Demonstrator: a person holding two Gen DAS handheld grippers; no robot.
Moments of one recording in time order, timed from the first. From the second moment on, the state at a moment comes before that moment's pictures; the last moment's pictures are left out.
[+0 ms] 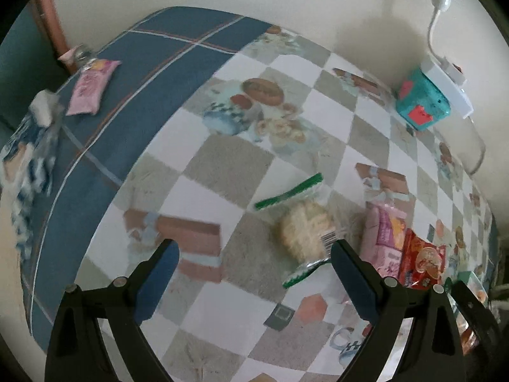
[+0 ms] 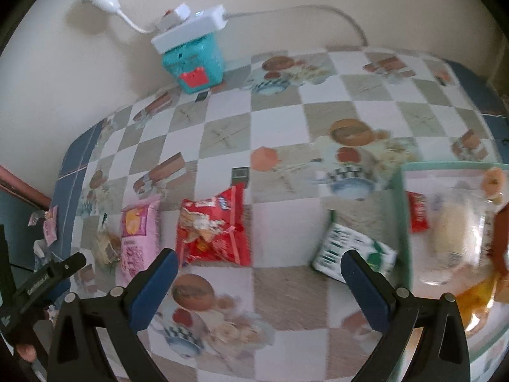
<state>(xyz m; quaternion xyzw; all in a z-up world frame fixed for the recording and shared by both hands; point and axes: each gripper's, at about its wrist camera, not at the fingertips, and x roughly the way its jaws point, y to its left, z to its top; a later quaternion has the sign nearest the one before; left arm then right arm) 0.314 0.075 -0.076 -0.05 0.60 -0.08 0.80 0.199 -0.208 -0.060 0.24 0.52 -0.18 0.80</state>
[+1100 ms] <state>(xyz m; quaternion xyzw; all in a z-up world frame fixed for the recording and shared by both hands) 0.336 0.034 -0.107 -0.04 0.62 -0.07 0.78 0.260 -0.193 -0.104 0.16 0.57 -0.20 0.78</state>
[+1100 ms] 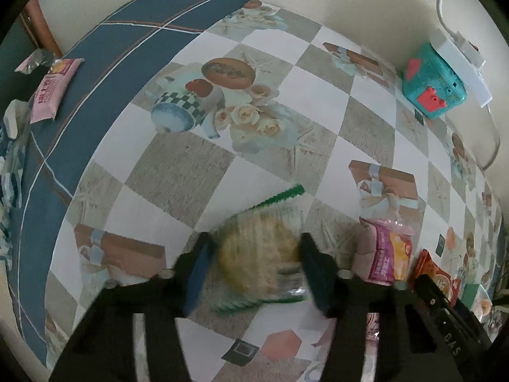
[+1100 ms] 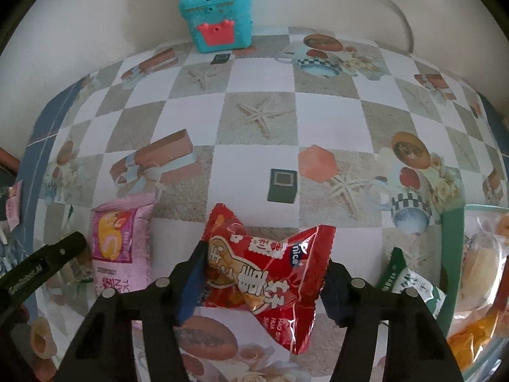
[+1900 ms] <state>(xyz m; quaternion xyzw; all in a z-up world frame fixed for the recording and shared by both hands) 0.244 0.045 -0.058 -0.14 0.62 -0.04 0.77 0.118 -0.180 -0.040 0.26 0.52 -0.21 0.79</state>
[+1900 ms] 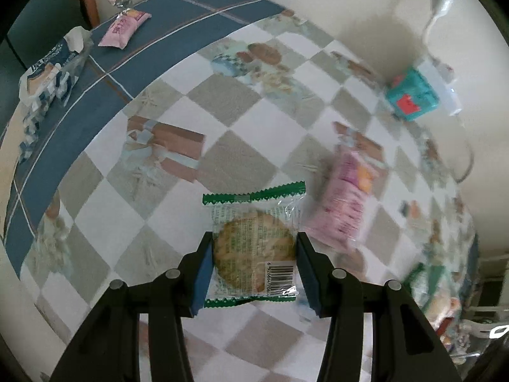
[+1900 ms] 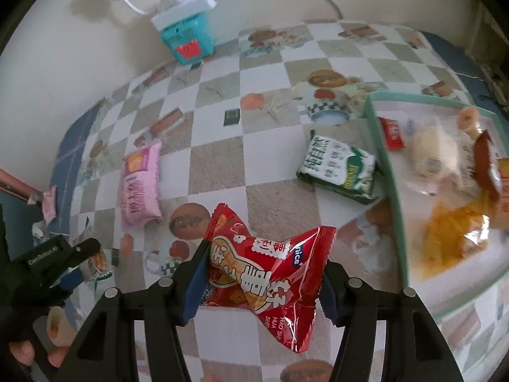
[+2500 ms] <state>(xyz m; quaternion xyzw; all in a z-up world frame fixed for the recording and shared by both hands) 0.179 -0.040 0.034 -0.12 0.54 -0.11 0.82 0.064 -0.246 0.018 0.30 0.44 -0.25 0.81</state>
